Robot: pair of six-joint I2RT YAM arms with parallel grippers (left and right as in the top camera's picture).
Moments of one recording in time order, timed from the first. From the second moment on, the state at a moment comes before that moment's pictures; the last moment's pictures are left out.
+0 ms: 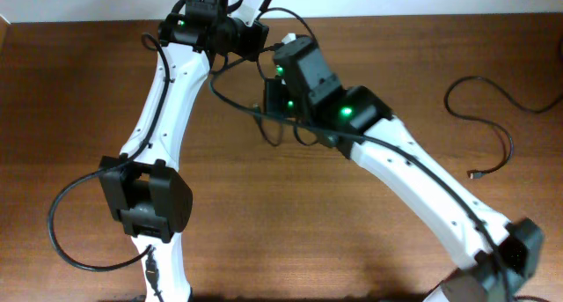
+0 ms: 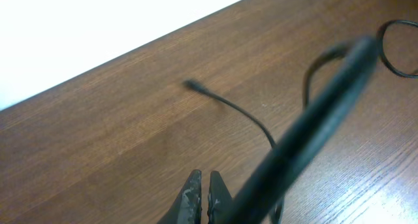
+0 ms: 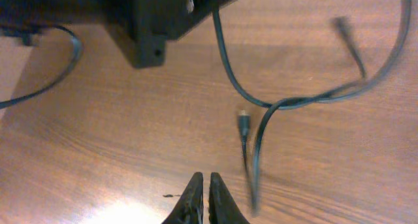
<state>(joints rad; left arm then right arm) -0.21 2.12 2.12 -0.83 0.35 0.22 0.66 1.74 1.70 -0.70 0.05 0.52</state>
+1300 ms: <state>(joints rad) -0.21 2.13 2.13 -0.93 0.56 0.17 0.41 1.77 1.88 -0.65 -0.03 0.12</state>
